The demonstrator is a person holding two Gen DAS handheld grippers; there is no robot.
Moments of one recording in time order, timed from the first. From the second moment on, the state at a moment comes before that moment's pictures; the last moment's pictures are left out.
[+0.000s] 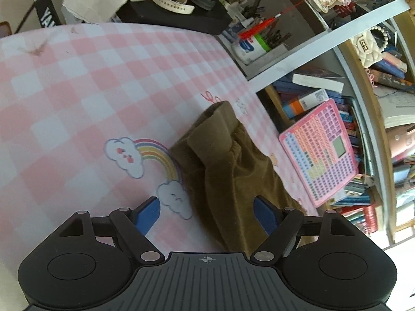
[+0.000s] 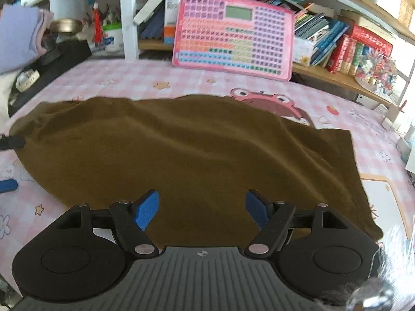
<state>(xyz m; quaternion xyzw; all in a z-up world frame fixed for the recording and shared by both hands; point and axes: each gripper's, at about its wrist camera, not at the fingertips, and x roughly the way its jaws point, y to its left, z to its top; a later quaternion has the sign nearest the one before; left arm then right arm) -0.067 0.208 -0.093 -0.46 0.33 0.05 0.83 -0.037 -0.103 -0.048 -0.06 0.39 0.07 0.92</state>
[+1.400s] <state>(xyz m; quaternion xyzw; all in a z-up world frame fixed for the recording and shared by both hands) -0.025 0.198 -0.111 -0.49 0.32 0.02 0.81 -0.041 -0.079 -0.068 -0.12 0.42 0.13 0.89</state>
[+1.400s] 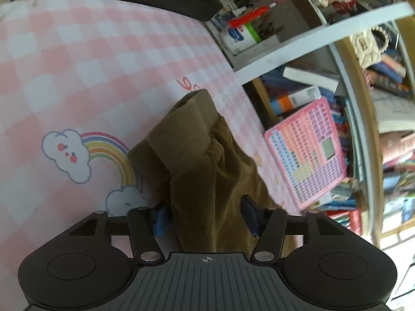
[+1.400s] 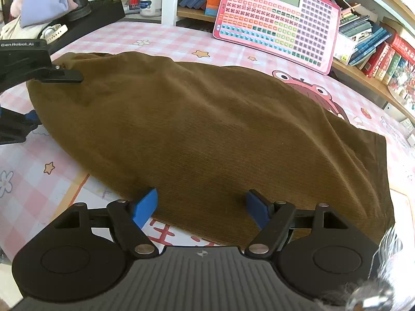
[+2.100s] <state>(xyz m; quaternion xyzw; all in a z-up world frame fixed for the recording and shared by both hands) -0.028 0.217 -0.120 -0.50 0.32 0.02 0.80 -0.018 -0.064 -0.047 -0.13 0.38 0.12 0.91</state>
